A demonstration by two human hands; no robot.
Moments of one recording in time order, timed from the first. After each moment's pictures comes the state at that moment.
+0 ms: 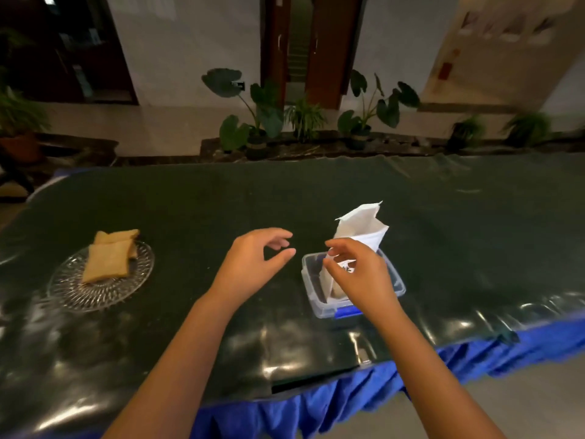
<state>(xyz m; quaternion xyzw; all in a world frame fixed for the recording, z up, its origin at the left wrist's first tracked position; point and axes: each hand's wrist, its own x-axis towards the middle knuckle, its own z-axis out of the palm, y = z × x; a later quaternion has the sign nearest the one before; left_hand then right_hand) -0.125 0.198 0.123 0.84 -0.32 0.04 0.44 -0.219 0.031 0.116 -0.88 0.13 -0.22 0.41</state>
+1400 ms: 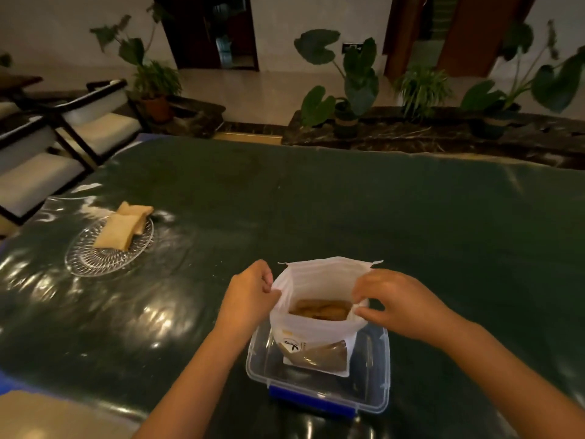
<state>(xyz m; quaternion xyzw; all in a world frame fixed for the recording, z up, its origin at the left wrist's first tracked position) -0.056 -0.022 0.056 0.93 0.09 -0.05 0.35 -0.060 -0.266 0.076 -0.95 -0.25 0.10 0.18</state>
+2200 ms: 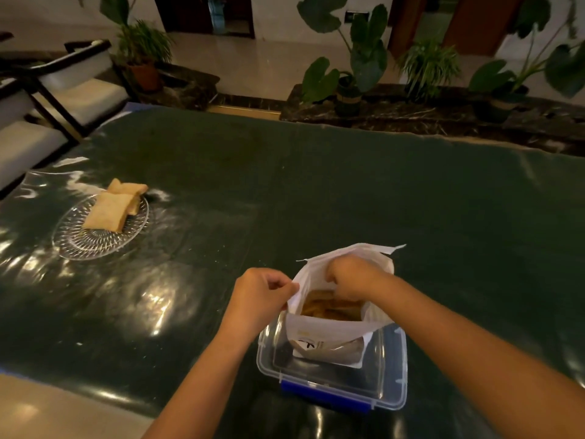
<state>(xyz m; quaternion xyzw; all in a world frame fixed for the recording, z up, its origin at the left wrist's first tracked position) -0.054 -0.002 0.045 0.86 0.09 -0.13 0.49 0.009 -0.170 0.039 -0.94 -0.05 0.32 0.09</state>
